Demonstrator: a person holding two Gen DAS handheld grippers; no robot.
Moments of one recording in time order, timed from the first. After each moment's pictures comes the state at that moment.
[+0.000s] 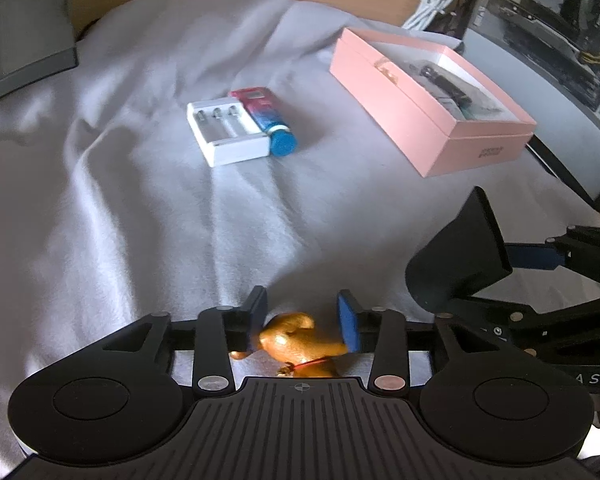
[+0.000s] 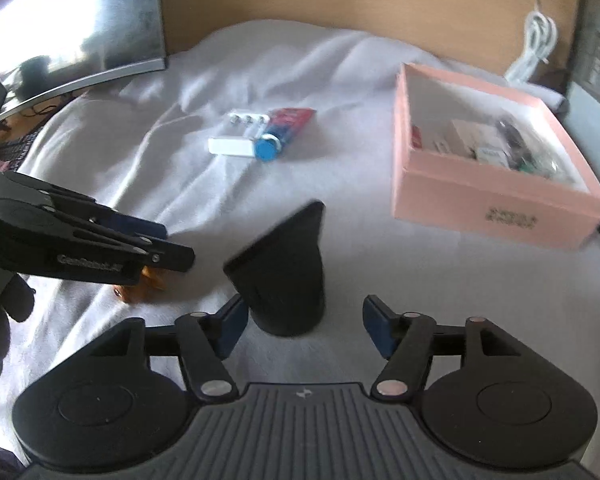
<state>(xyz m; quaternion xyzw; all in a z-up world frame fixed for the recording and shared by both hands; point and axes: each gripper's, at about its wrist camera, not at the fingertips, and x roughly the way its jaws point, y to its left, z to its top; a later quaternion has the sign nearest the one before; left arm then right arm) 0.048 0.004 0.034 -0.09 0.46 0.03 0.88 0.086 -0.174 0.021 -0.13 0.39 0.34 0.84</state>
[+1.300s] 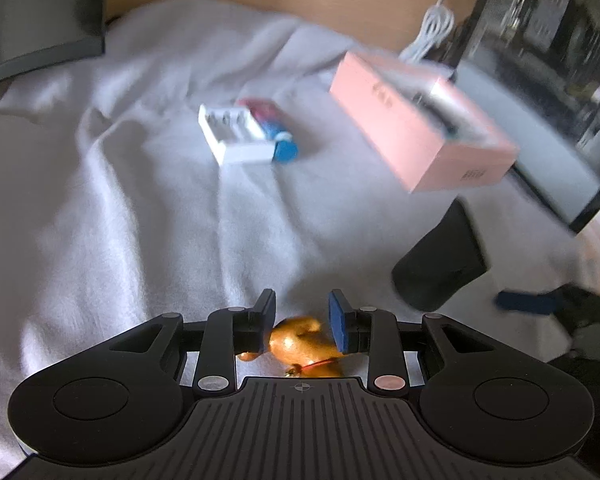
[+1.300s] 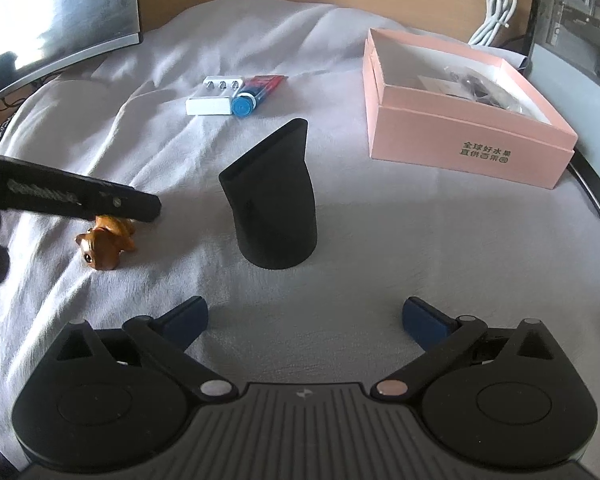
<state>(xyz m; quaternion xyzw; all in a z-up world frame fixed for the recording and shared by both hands) 0.016 0.020 0.043 -0.15 0.41 0.02 0.90 0.057 -0.182 -0.004 -0.13 0.40 0.29 0.86</state>
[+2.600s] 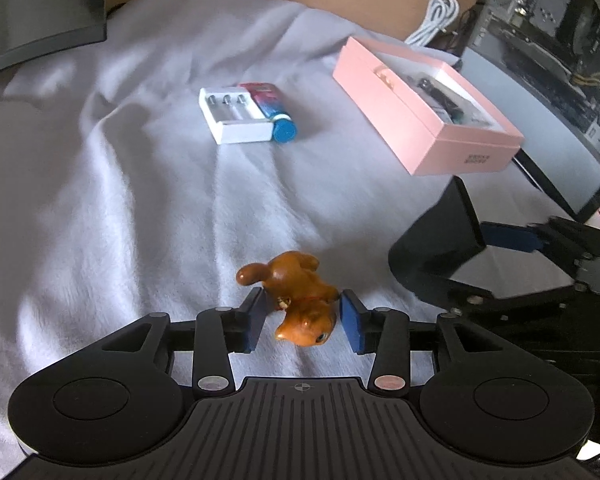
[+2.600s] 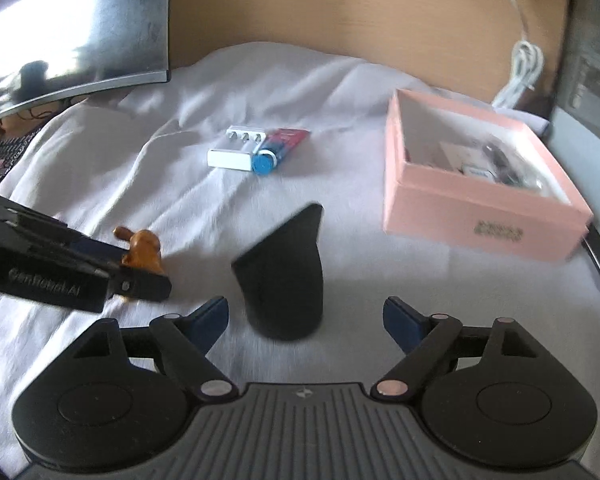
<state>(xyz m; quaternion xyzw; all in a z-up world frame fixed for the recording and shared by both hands) 0.019 0.005 0.034 -0.14 0.44 0.04 0.88 0.076 -0.169 0.015 -0.14 0.34 0.34 0.86</state>
